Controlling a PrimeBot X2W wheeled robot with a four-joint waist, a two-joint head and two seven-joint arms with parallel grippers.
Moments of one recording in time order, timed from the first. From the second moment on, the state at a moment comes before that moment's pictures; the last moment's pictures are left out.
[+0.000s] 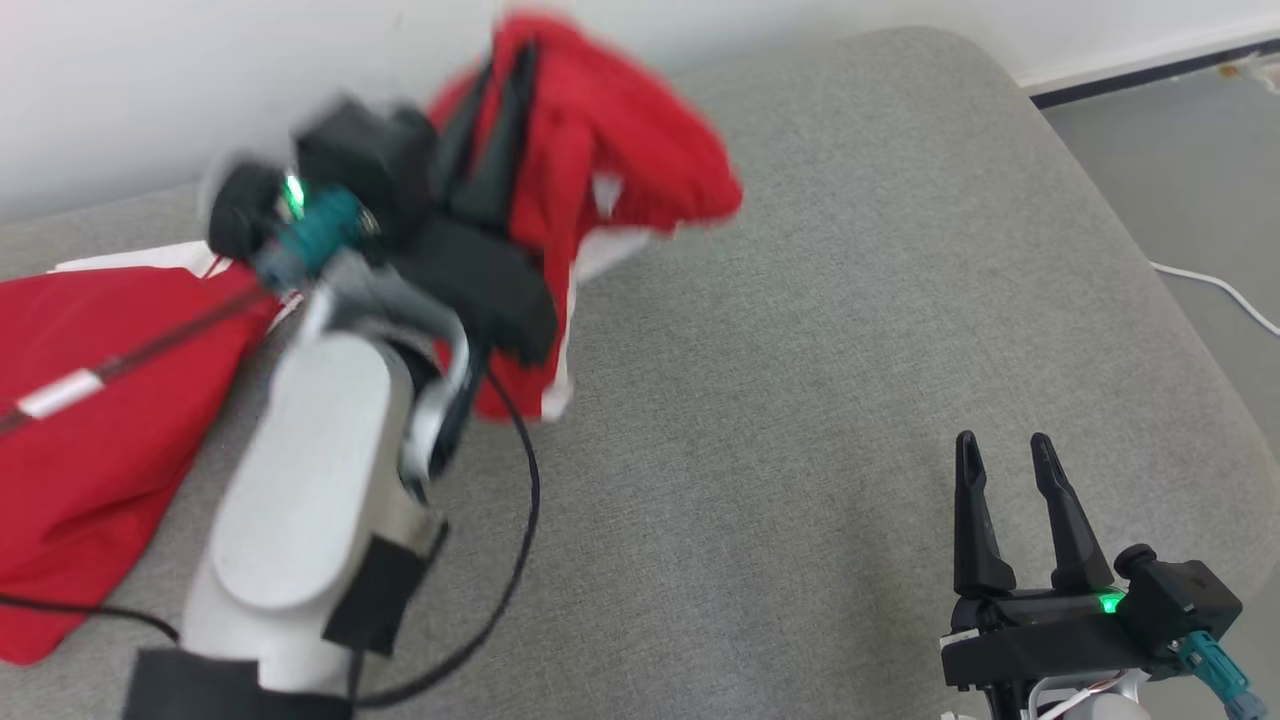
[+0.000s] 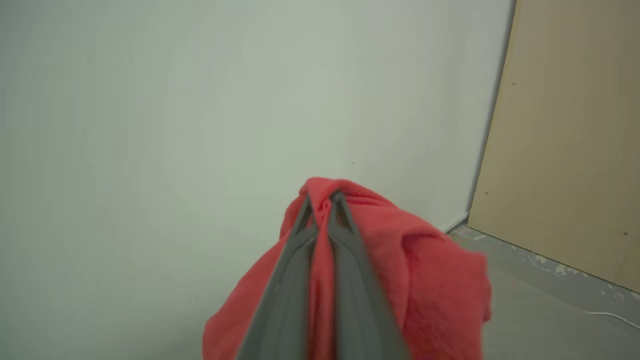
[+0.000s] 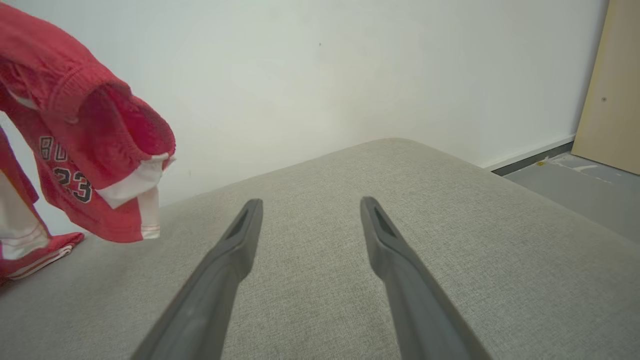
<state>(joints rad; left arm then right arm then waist) -0.83 0.08 -0.31 0.28 -0.28 -0.10 0.04 -0.08 -0.05 -0.05 0.09 0.25 0.13 -0.26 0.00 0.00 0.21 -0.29</state>
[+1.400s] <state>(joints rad) -0.44 0.16 -0.30 0.21 -0.22 0.00 -0.26 -0.02 -0.05 -0.07 0.07 0.18 0.13 -0.26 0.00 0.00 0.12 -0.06</state>
